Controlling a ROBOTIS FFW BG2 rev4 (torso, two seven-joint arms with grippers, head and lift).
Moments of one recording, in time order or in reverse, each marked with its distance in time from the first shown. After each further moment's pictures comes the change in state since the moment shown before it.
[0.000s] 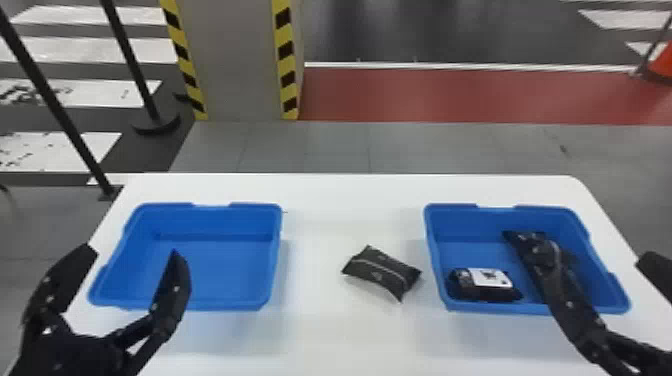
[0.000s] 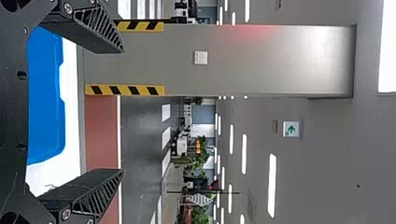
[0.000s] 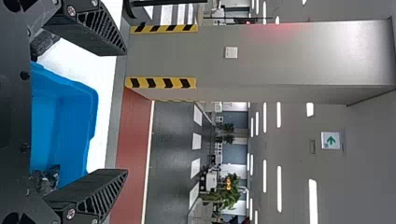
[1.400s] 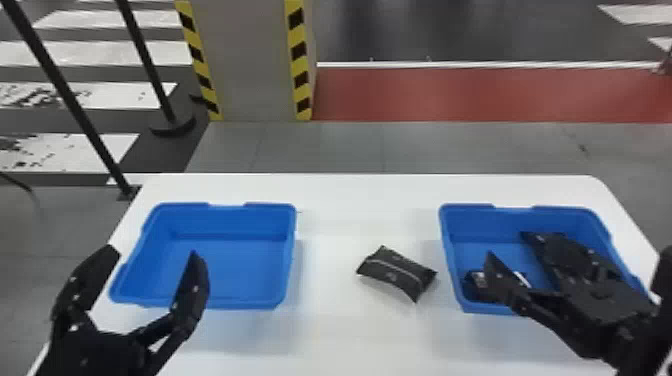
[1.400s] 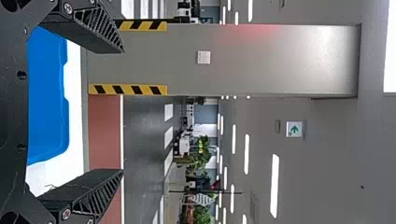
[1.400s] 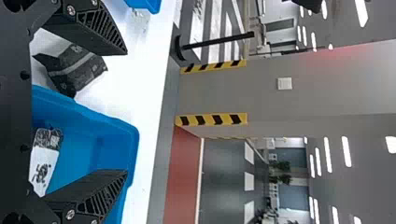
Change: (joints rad) left arm 0.002 -0.002 -0.002 0.000 0.000 0.010 0.000; right arm -0.387 -0.065 0.101 0.147 0.062 0.489 0.118
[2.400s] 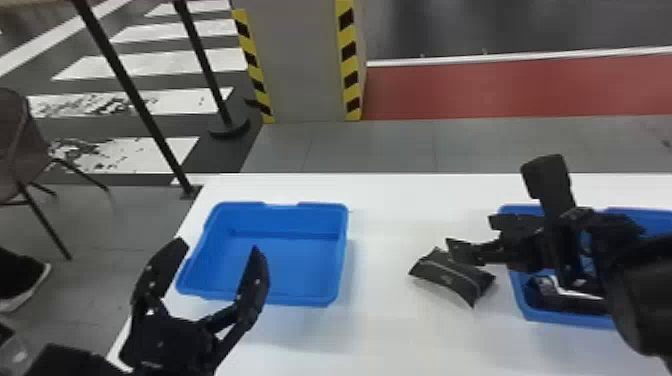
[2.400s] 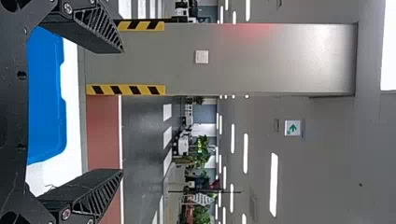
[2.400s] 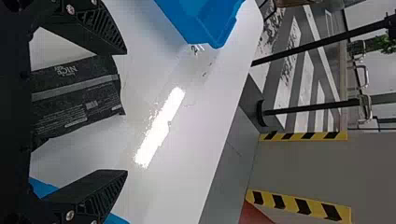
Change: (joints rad) left arm -0.004 -0.001 -0.004 -0.003 -0.013 -0.003 0.000; right arm -0.687 -0.075 0.349 0.644 0.133 0.309 0.203
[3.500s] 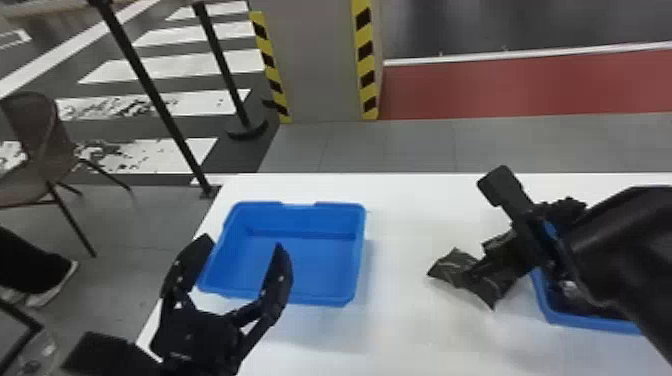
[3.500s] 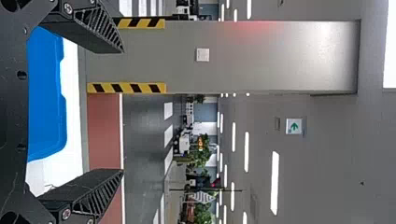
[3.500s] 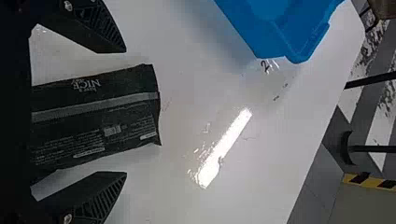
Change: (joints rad) left arm -0.015 0.000 -0.009 0.000 -0.008 0.019 0.000; right arm -0.276 -0.002 0.279 0.343 0.024 0.141 0.072
